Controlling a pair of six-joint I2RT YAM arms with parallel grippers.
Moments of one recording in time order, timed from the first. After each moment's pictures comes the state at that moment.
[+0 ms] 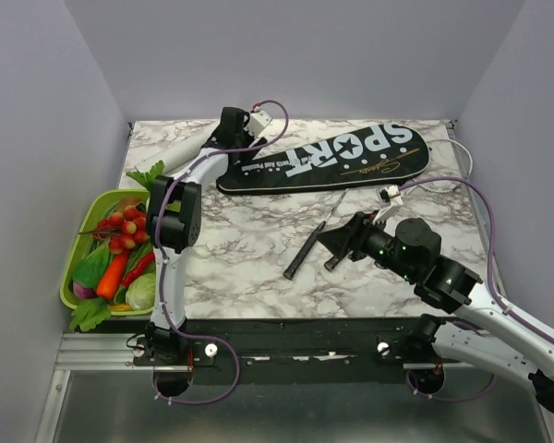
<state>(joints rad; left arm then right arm) -0.26 2.29 1.82 -0.10 -0.11 0.58 0.86 0.75 0.73 -0.18 0.08 0.71</state>
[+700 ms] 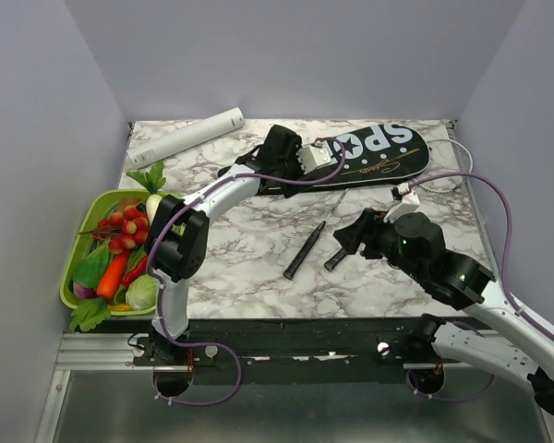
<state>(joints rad) -0.57 1.98 1.64 -0.32 0.17 0.66 0.84 0.77 0.85 -0.49 0.28 0.70</state>
